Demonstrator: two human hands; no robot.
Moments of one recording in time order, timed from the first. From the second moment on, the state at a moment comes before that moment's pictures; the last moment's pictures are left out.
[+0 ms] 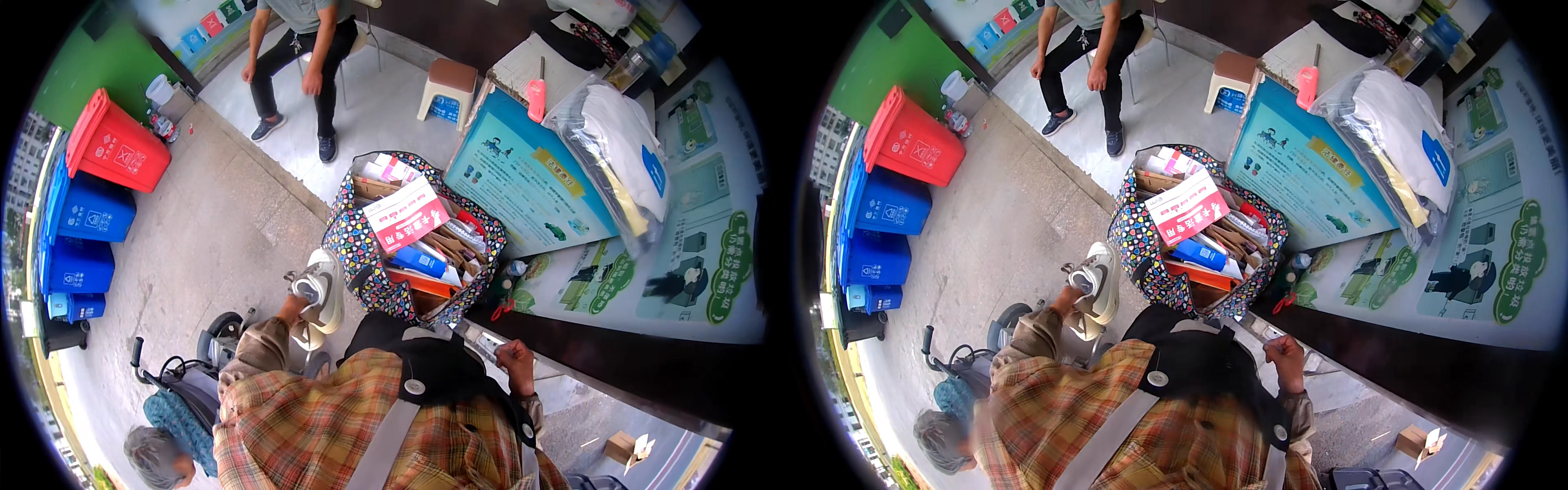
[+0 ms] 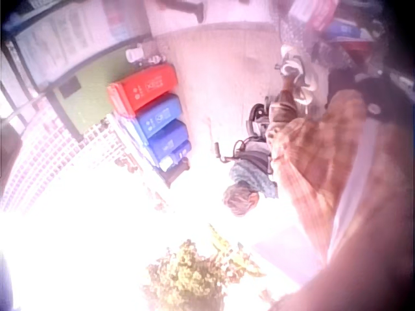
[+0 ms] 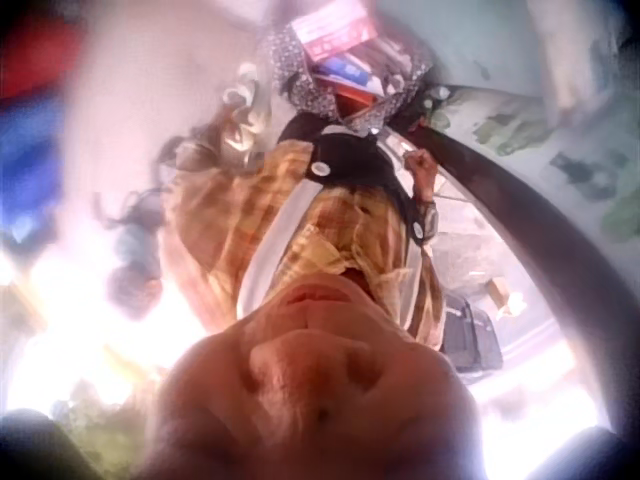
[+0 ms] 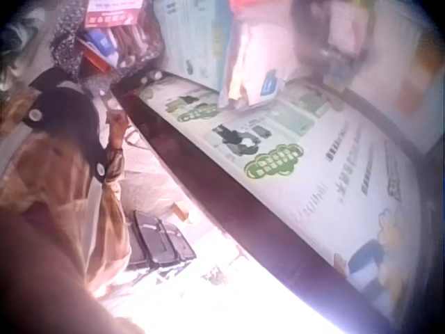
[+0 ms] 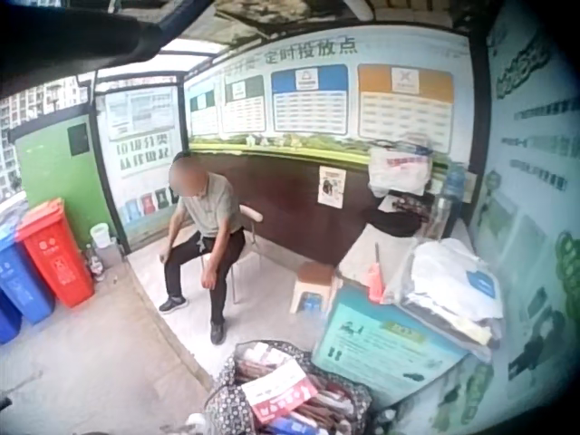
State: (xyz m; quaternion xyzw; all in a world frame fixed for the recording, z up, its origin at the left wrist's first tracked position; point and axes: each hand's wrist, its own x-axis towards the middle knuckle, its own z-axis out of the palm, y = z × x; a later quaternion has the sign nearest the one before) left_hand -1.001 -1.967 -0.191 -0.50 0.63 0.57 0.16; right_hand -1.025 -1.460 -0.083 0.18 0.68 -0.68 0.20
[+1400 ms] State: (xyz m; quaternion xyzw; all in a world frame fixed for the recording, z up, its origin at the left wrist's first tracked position) left_hand -1.008 -1.386 -0.192 0.63 0.62 0.22 0.42; right_hand -0.263 -1.238 0.087 0.67 0.38 0.03 -0.64
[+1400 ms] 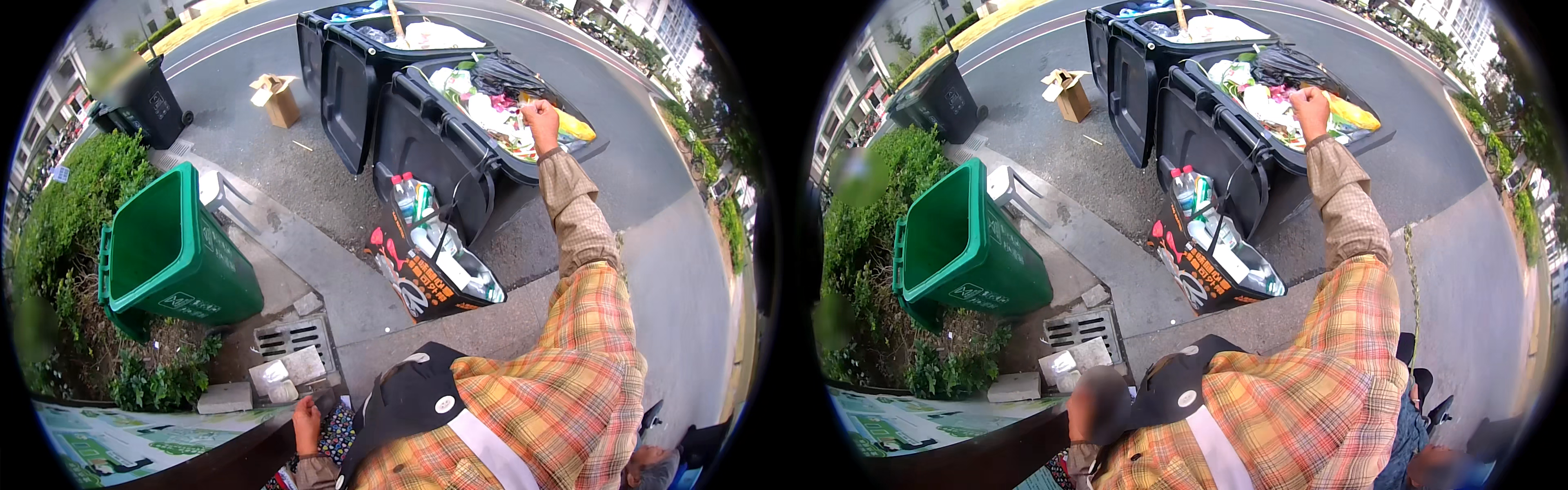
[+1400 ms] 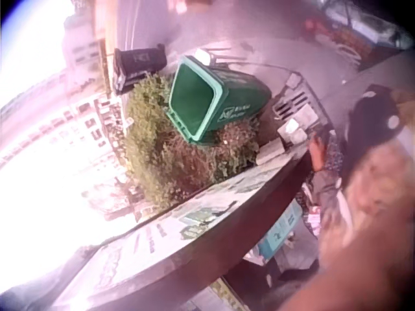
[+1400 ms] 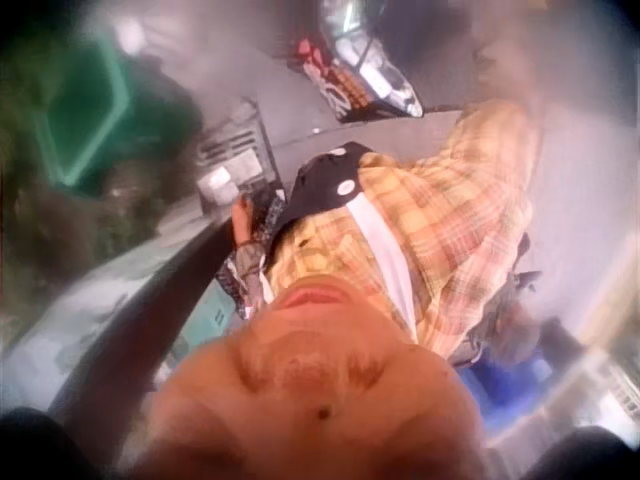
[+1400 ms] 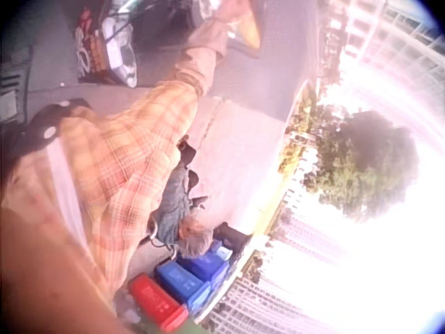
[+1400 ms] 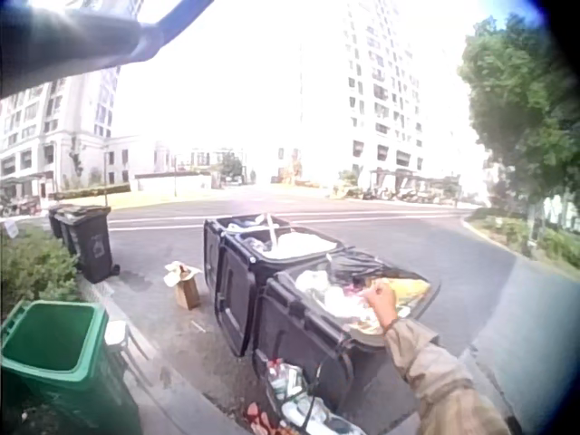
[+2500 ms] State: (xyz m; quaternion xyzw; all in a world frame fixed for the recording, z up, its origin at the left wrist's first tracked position) left_hand -0.869 -0.749 -0.215 0.84 0.42 -0.09 0.34; right_hand -0.155 -0.893 0.101 0.84 0.42 0.07 -0.34
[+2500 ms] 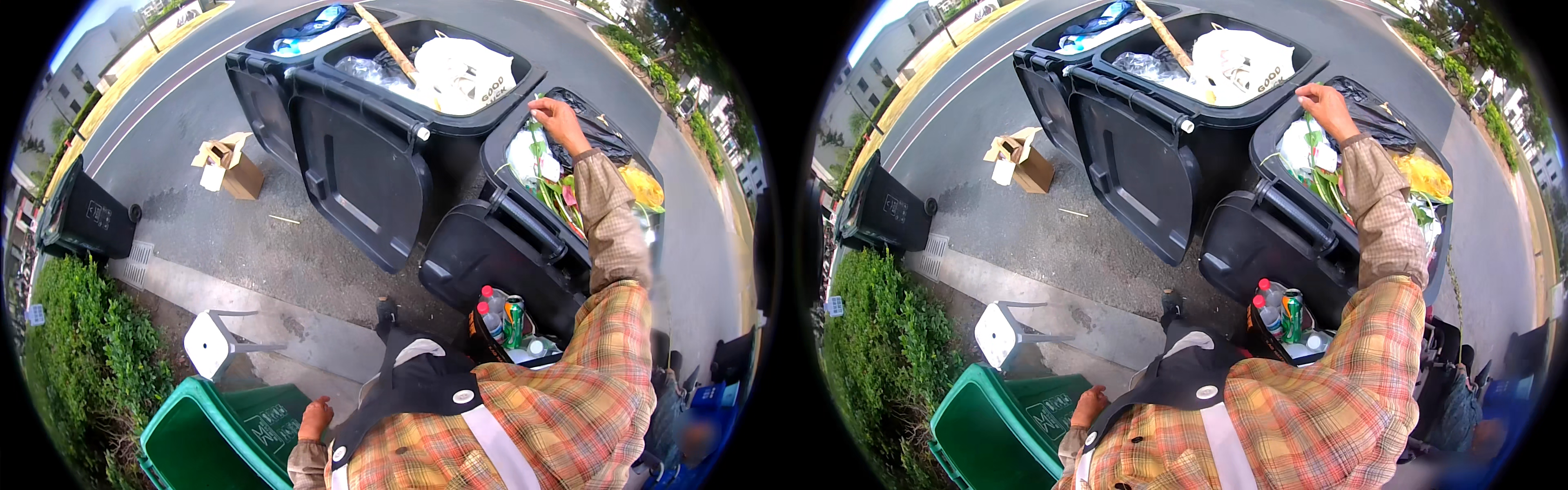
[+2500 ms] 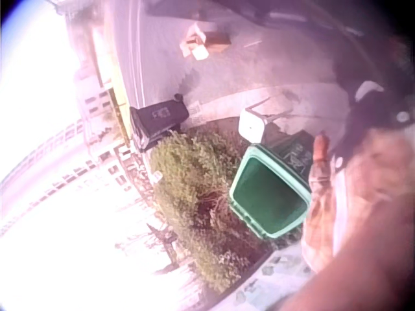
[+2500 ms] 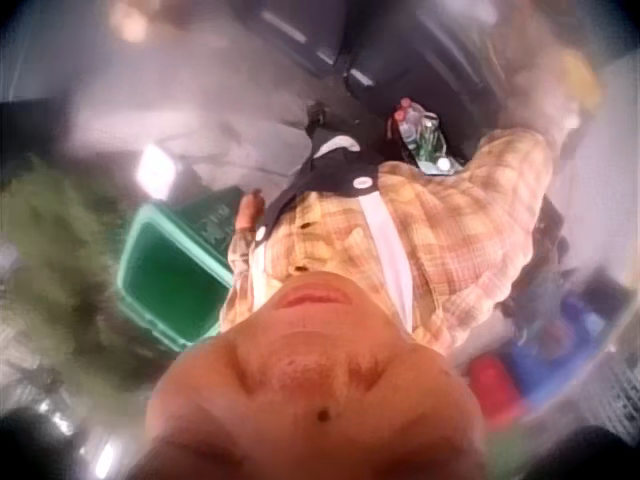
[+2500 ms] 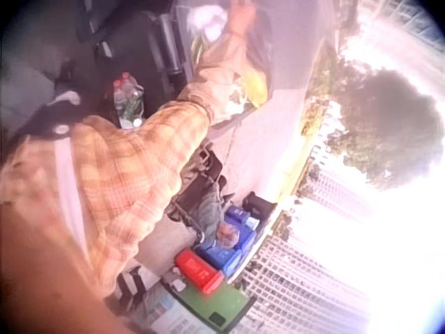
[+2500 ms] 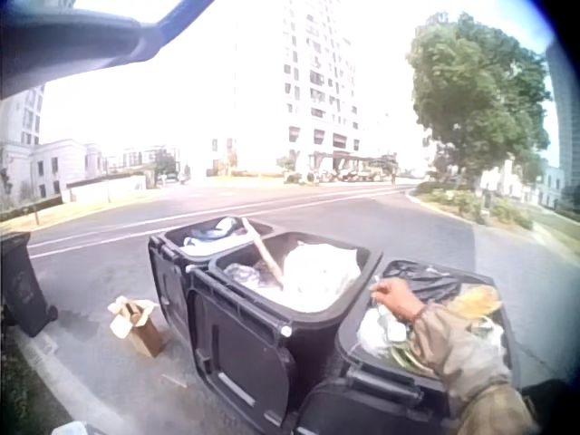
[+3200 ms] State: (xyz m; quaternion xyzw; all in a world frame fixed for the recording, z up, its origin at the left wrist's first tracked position) left_hand -0.449 -0.365 0.022 0.68 0.04 -0.15 0.71; right_hand -0.104 -0.573 -0.011 0.75 0.54 -0.02 -0.37
